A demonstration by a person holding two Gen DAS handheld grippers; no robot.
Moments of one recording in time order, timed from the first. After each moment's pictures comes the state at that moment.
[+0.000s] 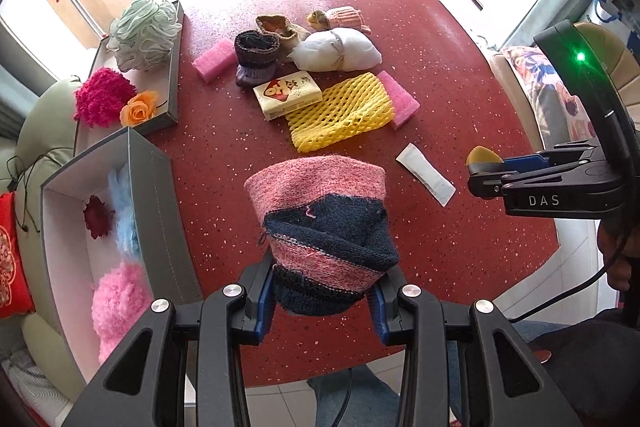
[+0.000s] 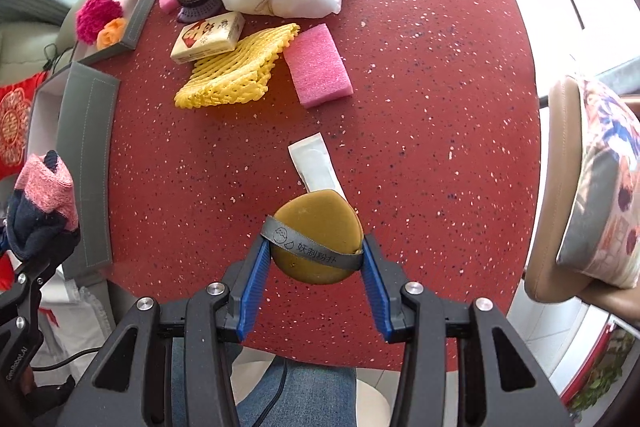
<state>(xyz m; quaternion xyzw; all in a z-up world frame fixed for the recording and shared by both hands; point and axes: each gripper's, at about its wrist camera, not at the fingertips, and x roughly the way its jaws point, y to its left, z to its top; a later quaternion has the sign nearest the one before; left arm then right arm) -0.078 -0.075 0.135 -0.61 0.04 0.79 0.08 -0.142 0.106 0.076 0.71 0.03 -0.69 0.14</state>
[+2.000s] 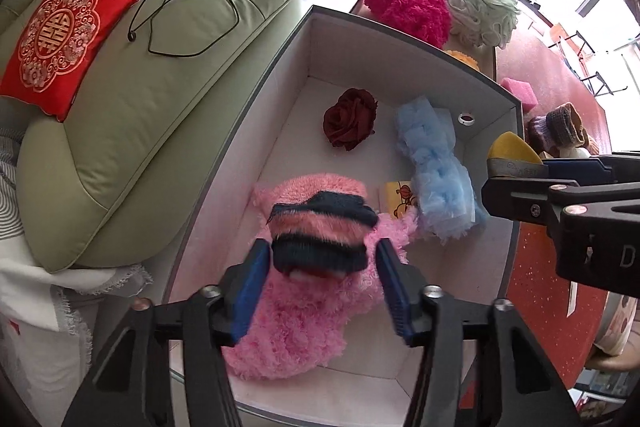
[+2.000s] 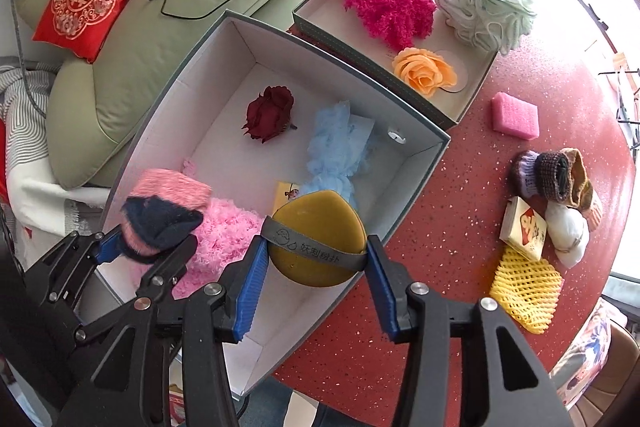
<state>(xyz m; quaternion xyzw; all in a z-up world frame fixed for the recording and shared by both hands) -0.021 -0.346 0.084 -0.58 -0.18 0.77 -0.20 -0.132 -0.275 0.110 0.64 0.24 -0.65 0.32</state>
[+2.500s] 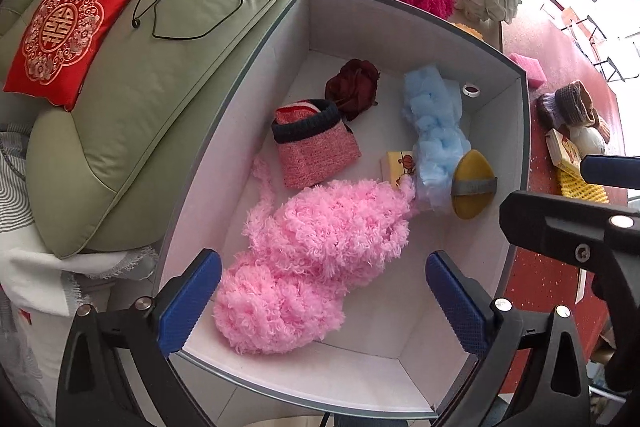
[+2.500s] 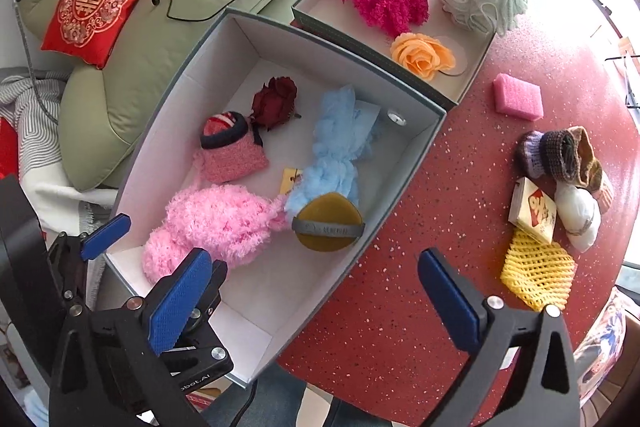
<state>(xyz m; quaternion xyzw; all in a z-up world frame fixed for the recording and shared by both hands) -0.020 -0.330 0.078 -0.62 -0.17 0.74 -0.20 -0.129 -0.256 0.112 0.66 0.21 -0.65 0.33</state>
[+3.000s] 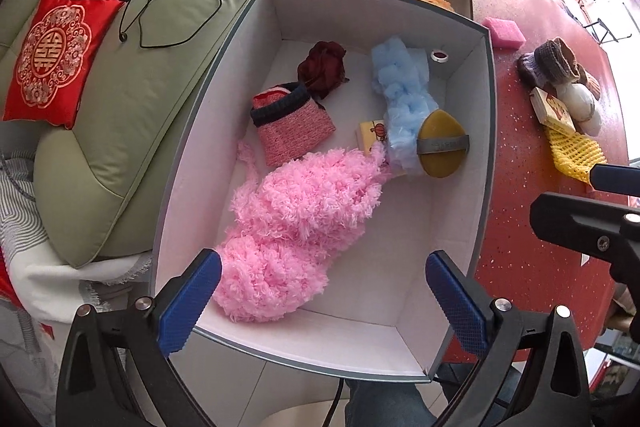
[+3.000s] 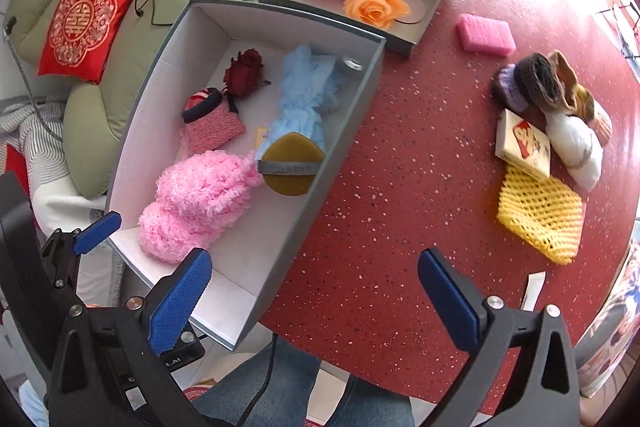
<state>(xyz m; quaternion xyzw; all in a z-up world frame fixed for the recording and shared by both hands) -0.025 -0.296 0.093 -0.64 -0.12 0.74 -0.17 -0.125 -0.194 0.109 0.69 0.15 -0.64 0.30</state>
